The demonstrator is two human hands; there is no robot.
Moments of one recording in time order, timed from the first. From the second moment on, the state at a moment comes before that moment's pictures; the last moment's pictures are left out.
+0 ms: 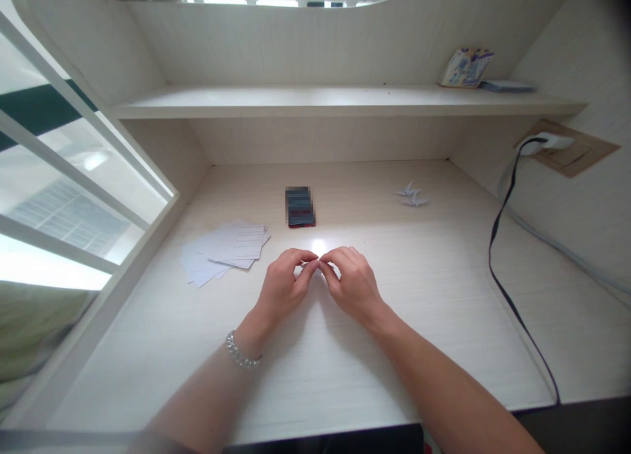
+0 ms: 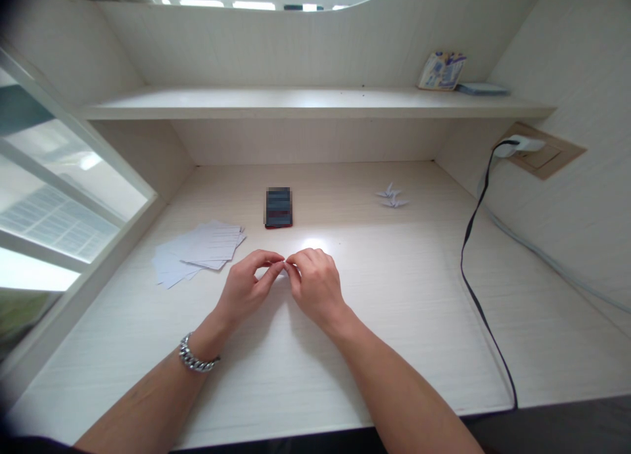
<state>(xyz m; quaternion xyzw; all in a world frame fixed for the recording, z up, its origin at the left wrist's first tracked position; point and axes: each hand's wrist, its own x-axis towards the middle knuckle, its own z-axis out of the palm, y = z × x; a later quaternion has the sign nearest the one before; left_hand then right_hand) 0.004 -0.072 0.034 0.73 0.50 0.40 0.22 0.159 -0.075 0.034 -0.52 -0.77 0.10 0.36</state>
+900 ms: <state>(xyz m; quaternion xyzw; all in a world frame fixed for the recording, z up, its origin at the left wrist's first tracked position) 0.005 -0.071 0.035 0.69 0.52 0.40 0.32 0.156 -0.077 0.035 -0.51 -0.75 0.19 0.38</state>
